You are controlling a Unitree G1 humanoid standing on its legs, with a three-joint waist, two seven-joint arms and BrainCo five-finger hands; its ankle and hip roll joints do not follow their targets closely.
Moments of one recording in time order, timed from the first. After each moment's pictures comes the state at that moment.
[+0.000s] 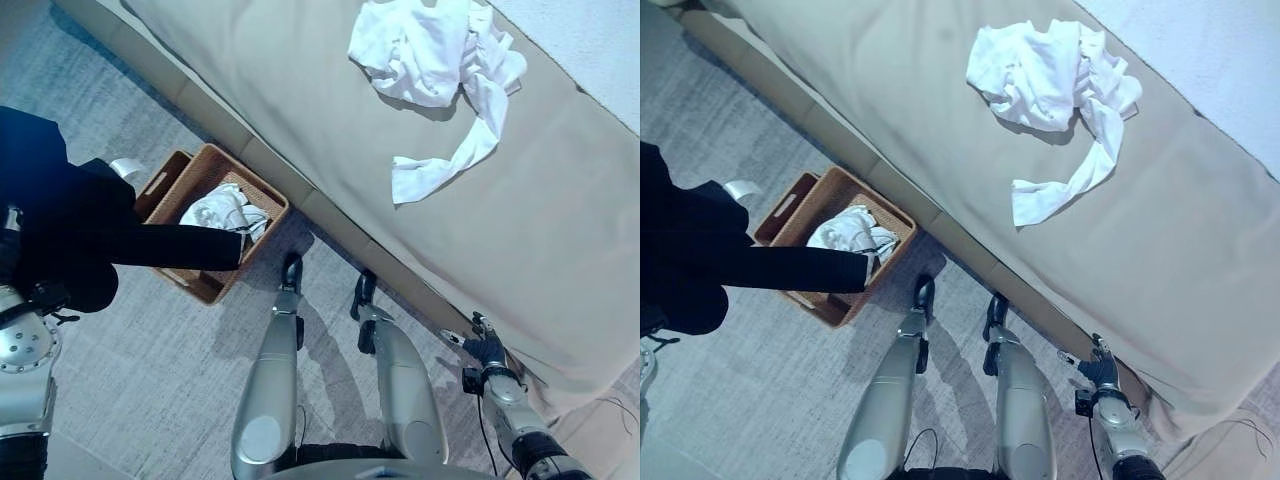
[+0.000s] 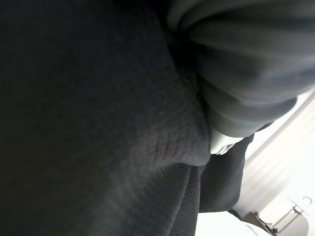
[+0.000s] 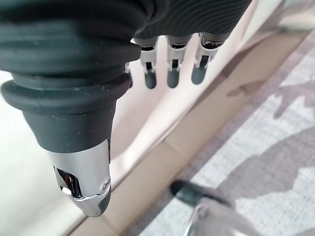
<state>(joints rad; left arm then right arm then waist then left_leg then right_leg) 0.12 0.76 0.39 0.05 -0.13 -0.27 0.61 -0.08 -0.35 0.13 0.83 0.31 -0.20 -0.23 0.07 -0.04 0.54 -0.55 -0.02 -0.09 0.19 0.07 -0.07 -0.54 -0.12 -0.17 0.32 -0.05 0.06</state>
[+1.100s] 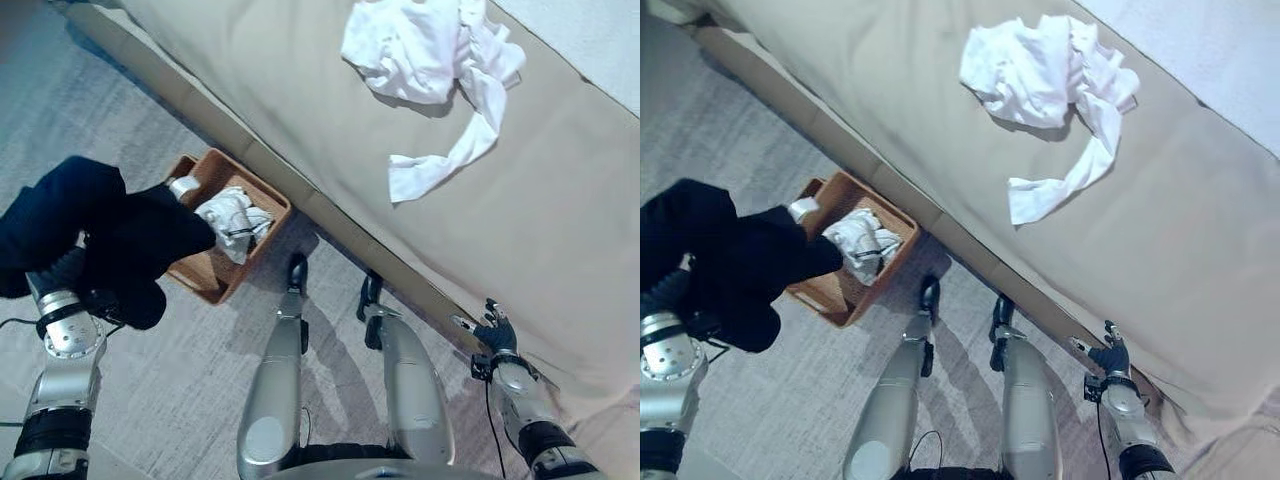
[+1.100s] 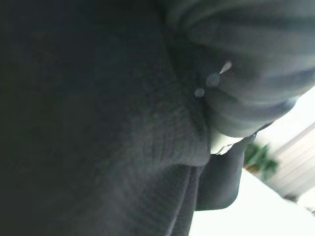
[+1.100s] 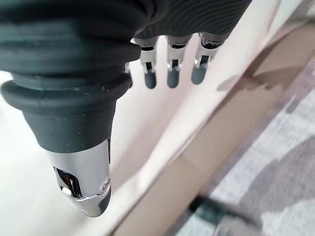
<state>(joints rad) -0.08 0.69 0.20 0.44 -0.17 -0.25 0.52 -0.11 -0.38 0.08 0.81 0.30 -0.20 -0.26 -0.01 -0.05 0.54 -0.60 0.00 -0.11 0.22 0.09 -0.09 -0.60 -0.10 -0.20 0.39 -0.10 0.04</state>
